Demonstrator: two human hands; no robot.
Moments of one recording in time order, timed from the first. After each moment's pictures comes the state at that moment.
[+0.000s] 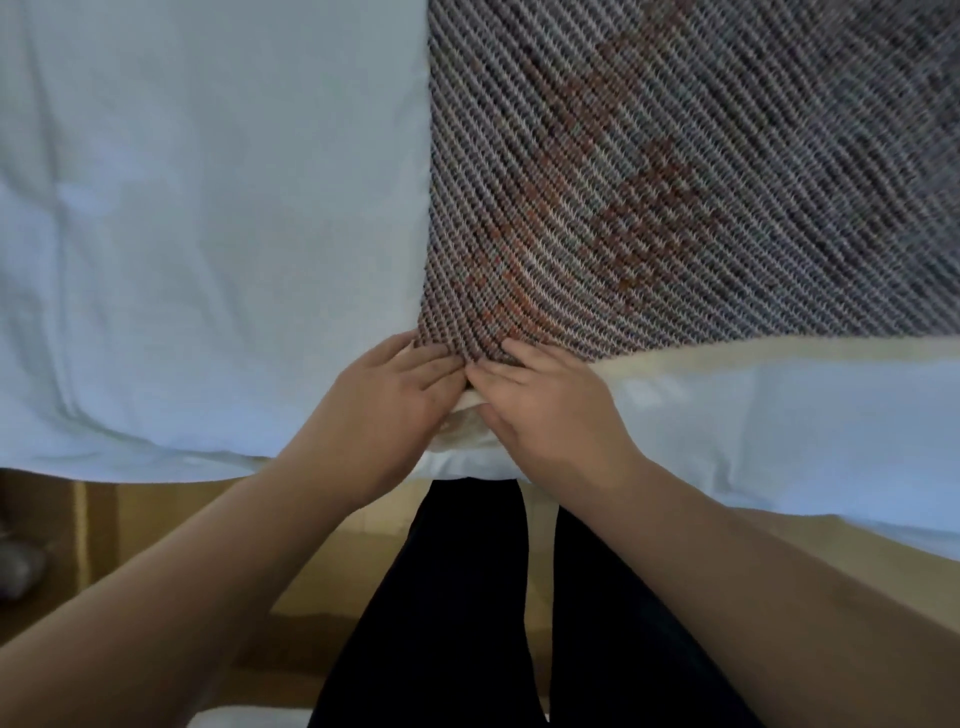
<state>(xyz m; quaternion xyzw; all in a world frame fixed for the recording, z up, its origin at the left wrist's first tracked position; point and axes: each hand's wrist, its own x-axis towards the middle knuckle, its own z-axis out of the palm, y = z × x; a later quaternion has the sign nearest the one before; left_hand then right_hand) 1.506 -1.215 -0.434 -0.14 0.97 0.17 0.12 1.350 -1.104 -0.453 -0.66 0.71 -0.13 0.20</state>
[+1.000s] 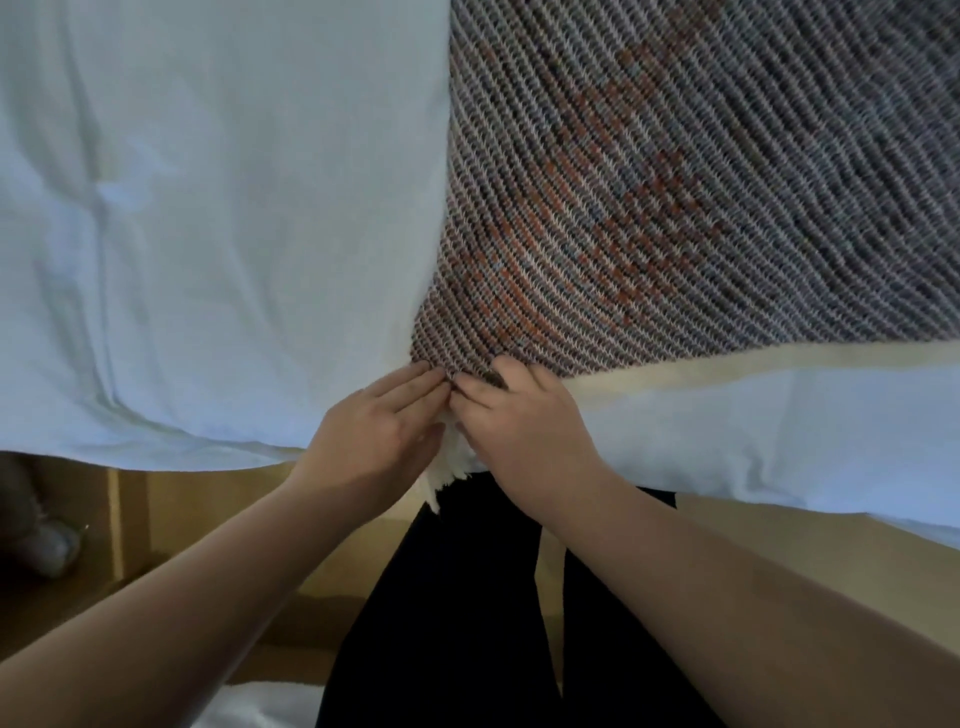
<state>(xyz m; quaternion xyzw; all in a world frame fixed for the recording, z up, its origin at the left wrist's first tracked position) 1.558 -1.206 -0.454 -0.24 0.94 0.24 0.04 1.399 -1.108 -0.465 -0.69 0.69 -0.11 0.17</state>
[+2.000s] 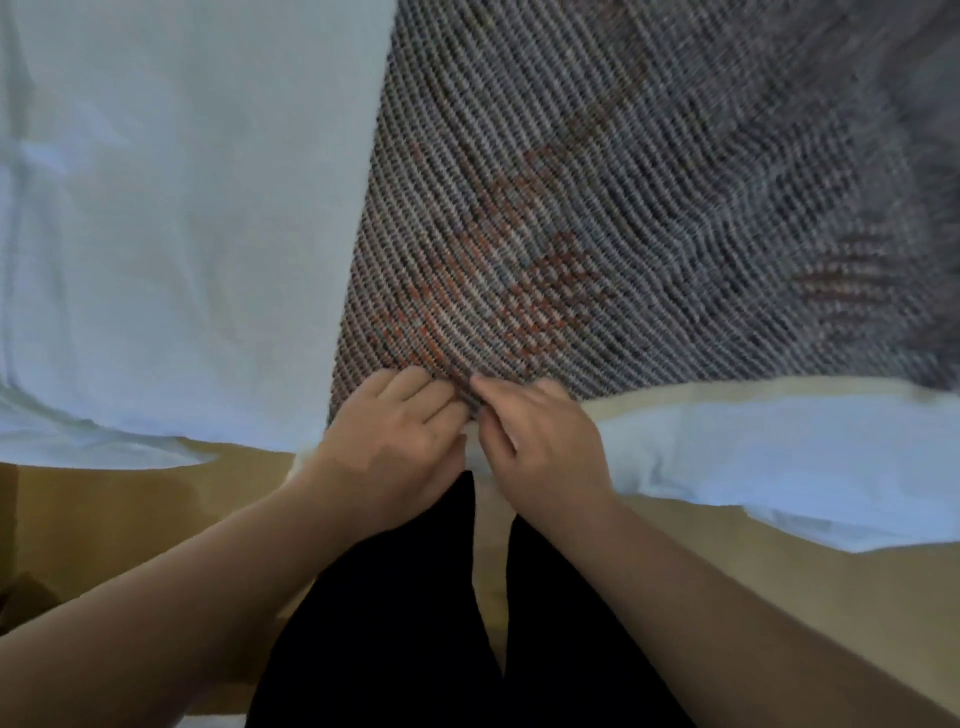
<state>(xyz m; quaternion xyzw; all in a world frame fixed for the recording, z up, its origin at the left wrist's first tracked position) 1.506 -1.174 -0.422 -0.18 0.95 0.23 -0.02 1.360 -1.072 -0.429 -0.56 0.76 -0.22 0.24</state>
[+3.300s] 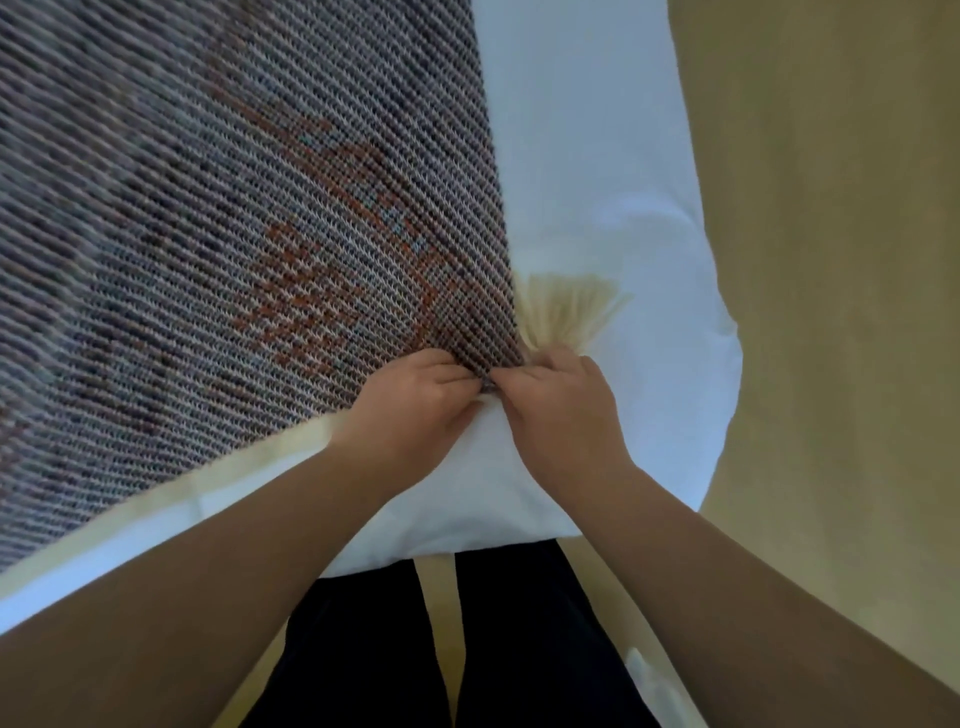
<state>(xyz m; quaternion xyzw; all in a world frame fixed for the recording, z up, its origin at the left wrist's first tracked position) 1.051 -0.955 -0.476 -0.06 0.97 0.23 0.03 0.944 -0.812 -0.479 -0.47 0.86 -0.17 0.10</state>
